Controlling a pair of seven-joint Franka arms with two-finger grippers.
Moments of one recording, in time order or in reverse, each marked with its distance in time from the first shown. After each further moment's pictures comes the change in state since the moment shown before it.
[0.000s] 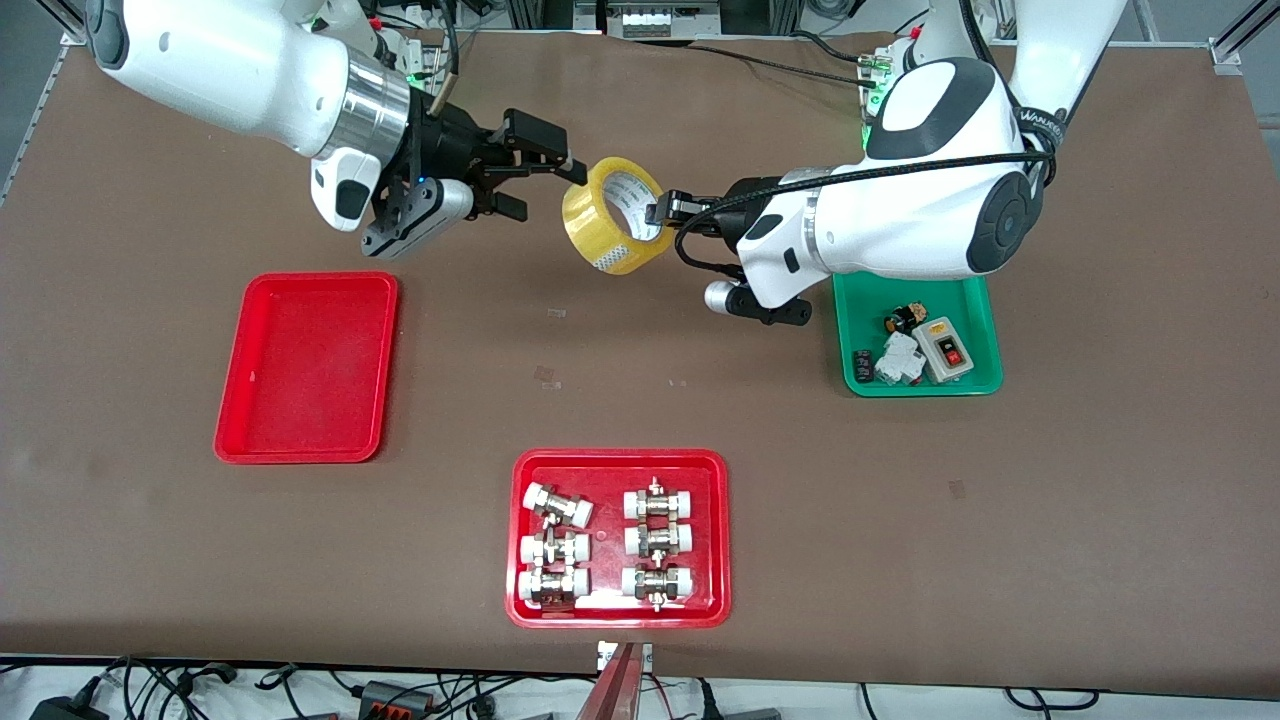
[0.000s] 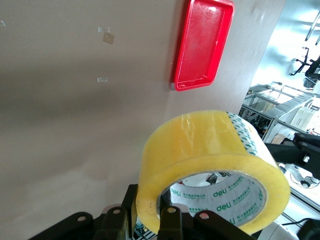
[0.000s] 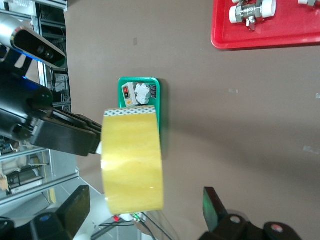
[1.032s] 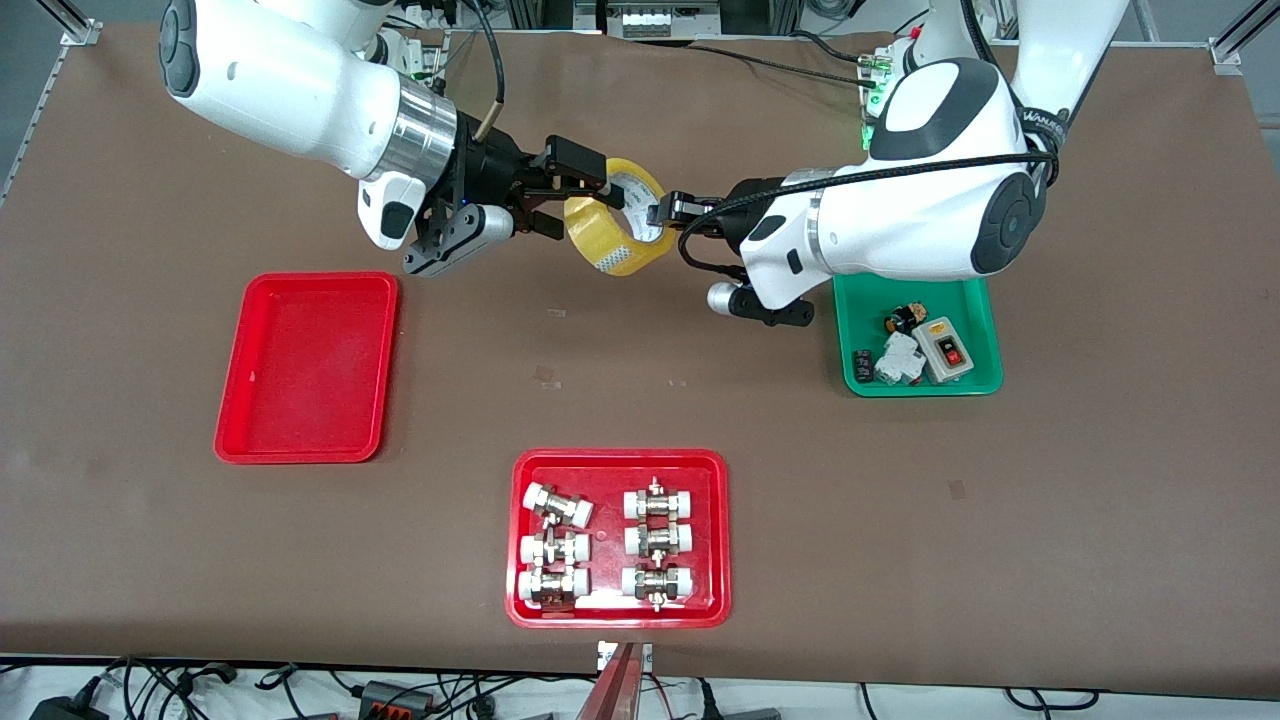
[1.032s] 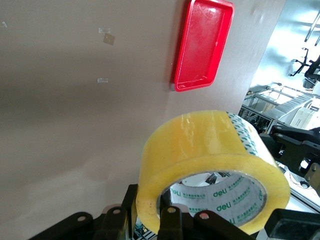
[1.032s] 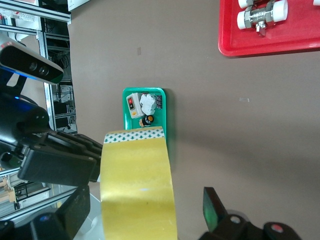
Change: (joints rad) left arm 0.004 0.000 0.000 0.001 0.000 -0.001 0.000; right arm 0.045 0.055 -0.004 0.007 0.016 0.100 0.014
